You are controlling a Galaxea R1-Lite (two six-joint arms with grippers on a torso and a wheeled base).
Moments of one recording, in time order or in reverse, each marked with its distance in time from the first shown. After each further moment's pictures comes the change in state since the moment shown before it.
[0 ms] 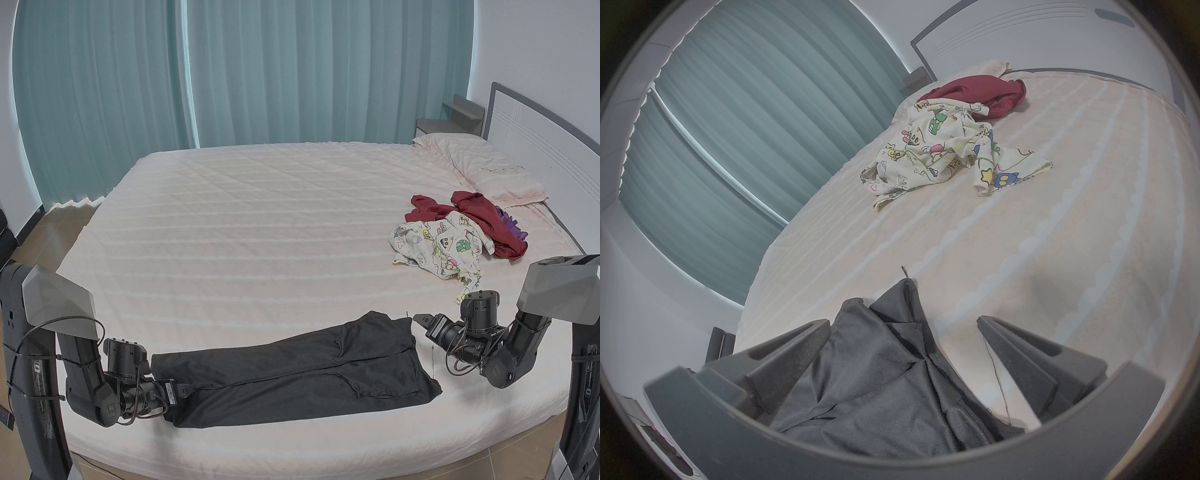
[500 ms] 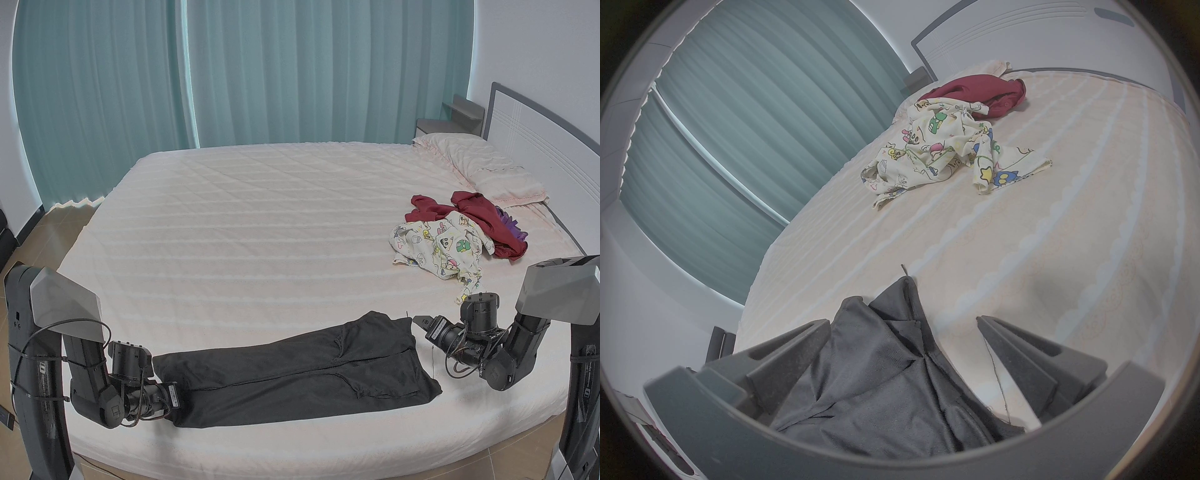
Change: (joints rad) left arm -0.020 0.034 -0.012 -0.006 0.014 -0.001; right arm 0.003 0.008 0.015 -0.027 0.000 0.000
